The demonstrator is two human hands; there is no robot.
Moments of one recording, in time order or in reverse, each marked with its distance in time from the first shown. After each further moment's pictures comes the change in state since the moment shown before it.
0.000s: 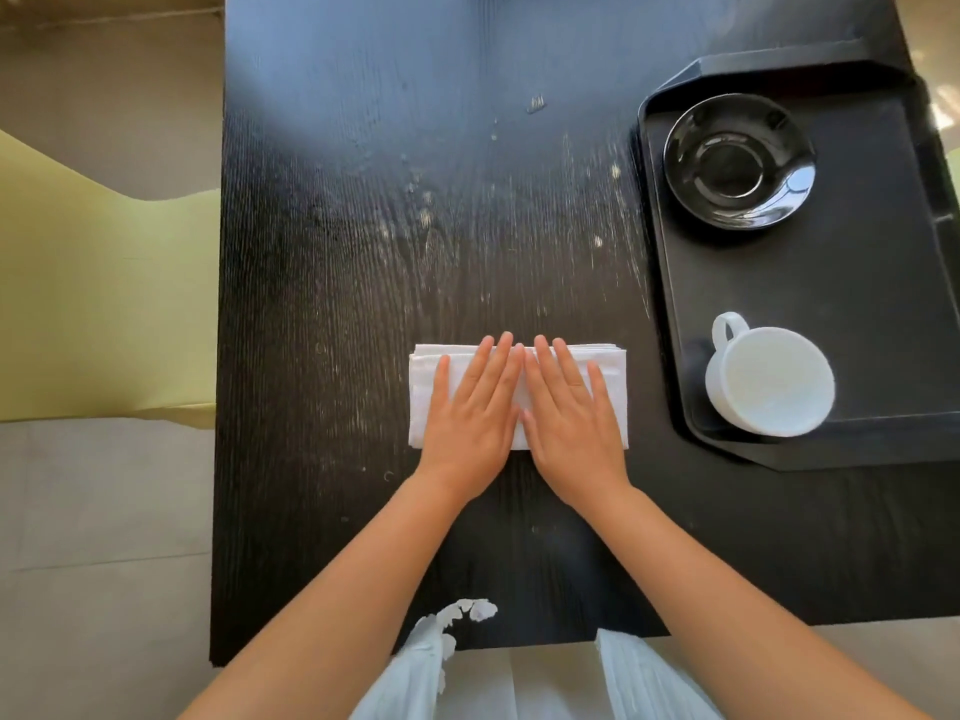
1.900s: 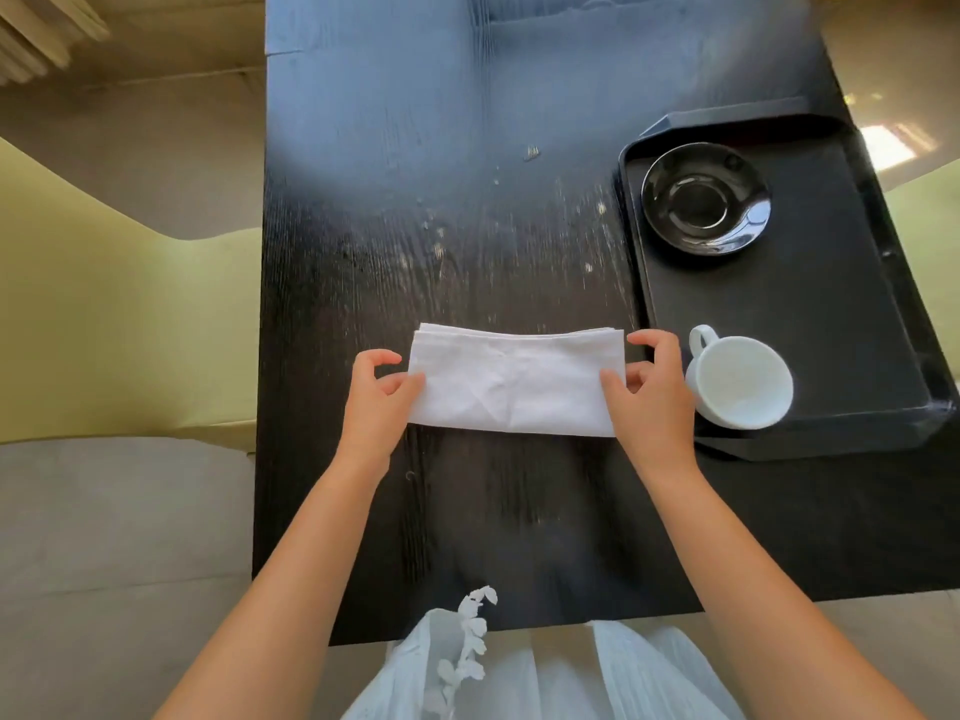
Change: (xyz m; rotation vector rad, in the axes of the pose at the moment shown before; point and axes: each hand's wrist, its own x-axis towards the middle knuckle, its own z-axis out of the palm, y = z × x) left_hand -0.016 -0.039 -0.111 -1.122 0.153 -0.822; right_hand -0.007 0.010 -0.107 0.835 0.269 0.577
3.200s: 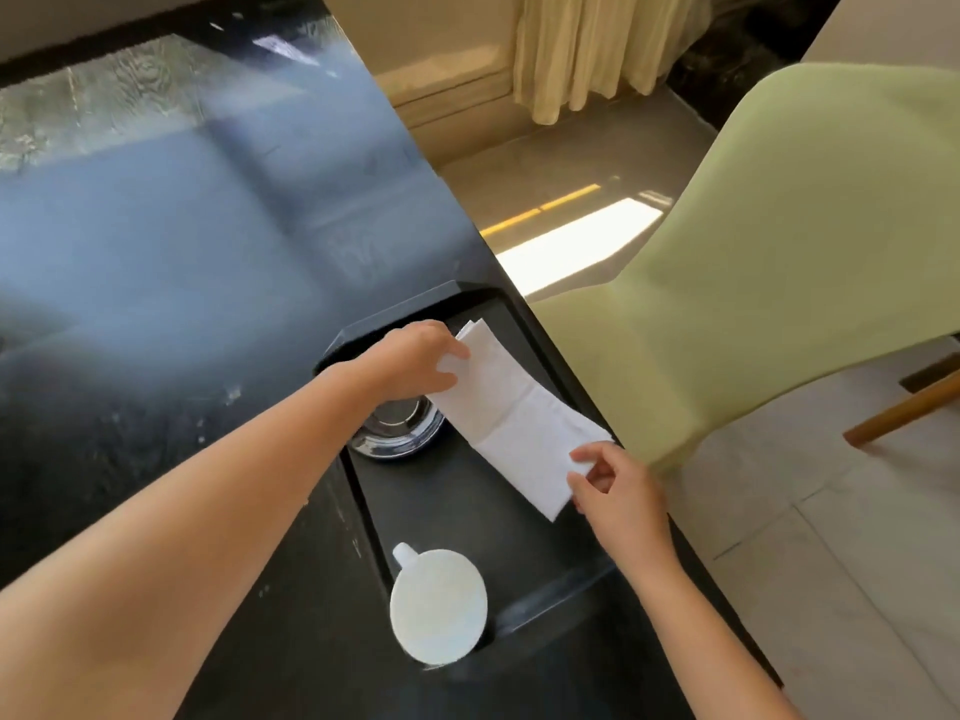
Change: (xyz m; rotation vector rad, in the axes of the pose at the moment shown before) left_hand 0.079 0.255 0.377 1.321 -0.708 0.938; right_hand 0.133 0.108 -0.242 0.096 0.094 0.255
